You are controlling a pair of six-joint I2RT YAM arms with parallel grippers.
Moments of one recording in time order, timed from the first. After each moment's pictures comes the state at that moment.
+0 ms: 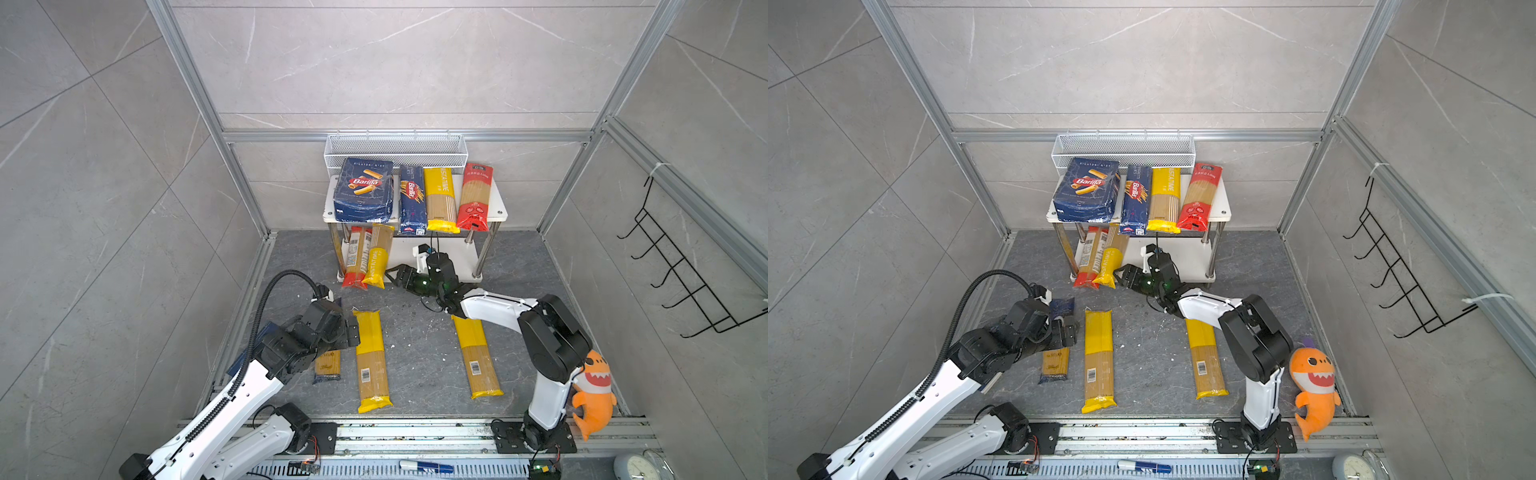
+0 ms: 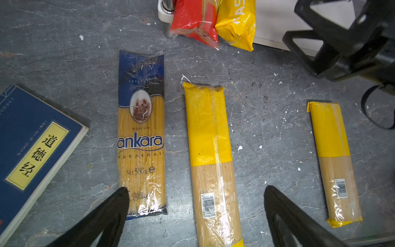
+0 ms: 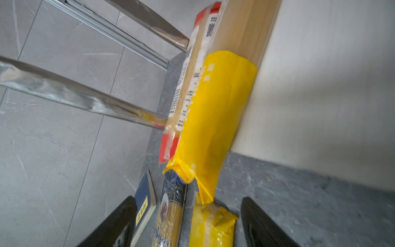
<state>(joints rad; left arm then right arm) -0.66 0.86 0.90 -0.94 -0.21 -0.65 0.61 1.84 1.12 0.31 -0.32 0.85</state>
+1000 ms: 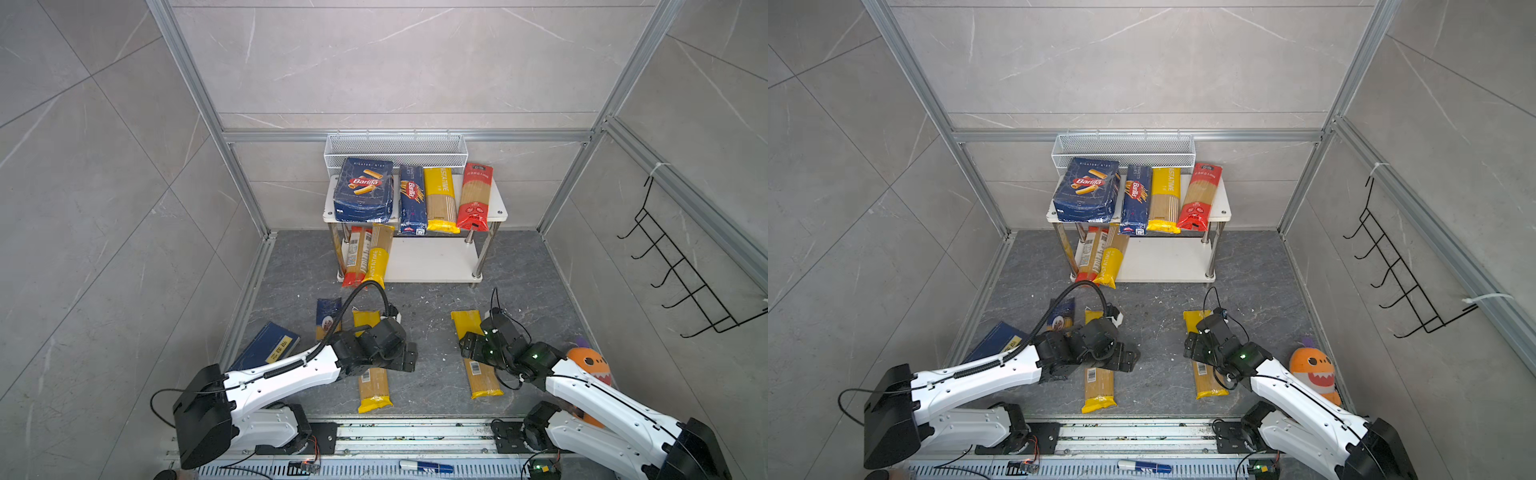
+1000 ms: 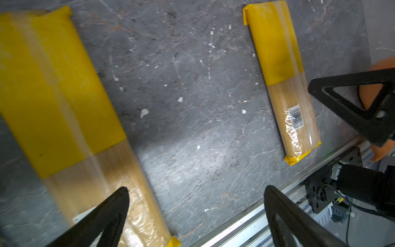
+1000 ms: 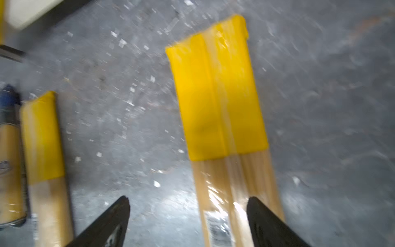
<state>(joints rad) -1.07 1.27 0.86 -0.54 -0.08 -0.77 0.62 0.93 0.53 -0.59 0.12 0.82</state>
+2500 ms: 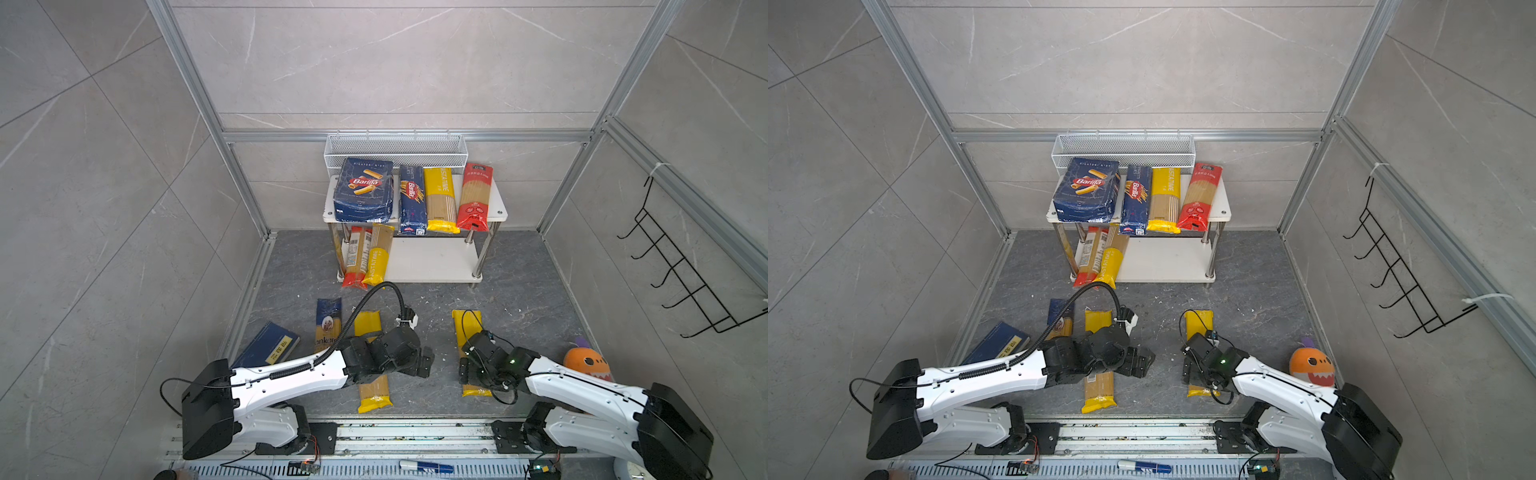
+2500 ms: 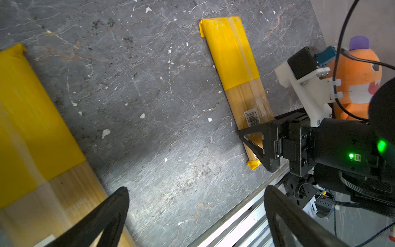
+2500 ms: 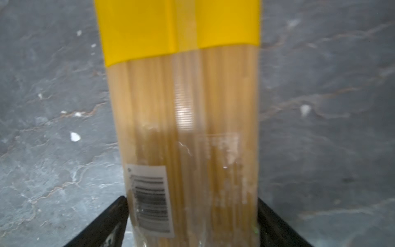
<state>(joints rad) -1.18 1.26 0.88 -0.48 -0.16 -0.76 0.82 1.15 0.50 -0.66 0.14 0.91</state>
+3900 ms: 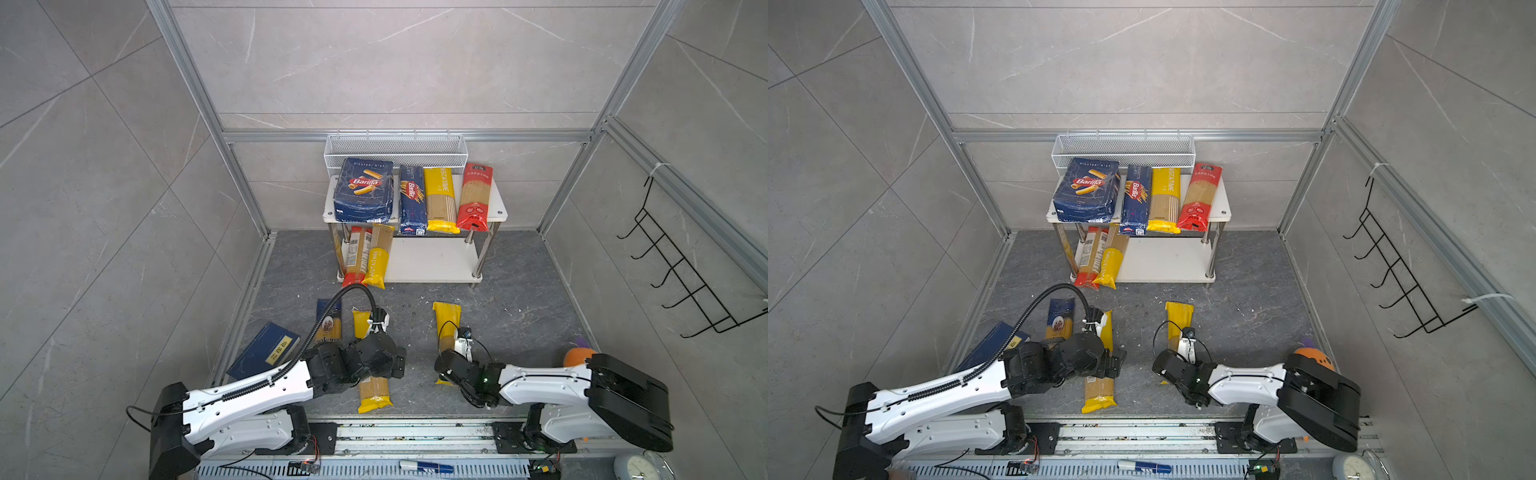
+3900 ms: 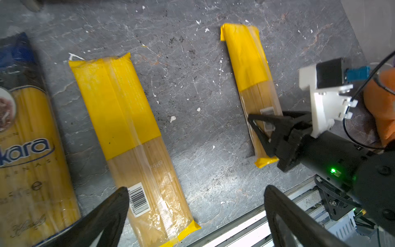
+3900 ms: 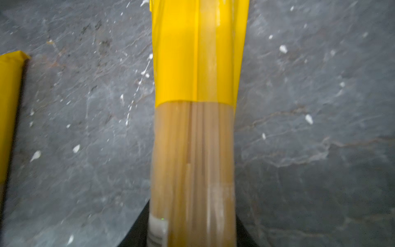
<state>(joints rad) -1.18 1.03 0.85 -0.73 -0.34 -0.79 1.08 1.31 0.40 -0.10 0.47 1.05</state>
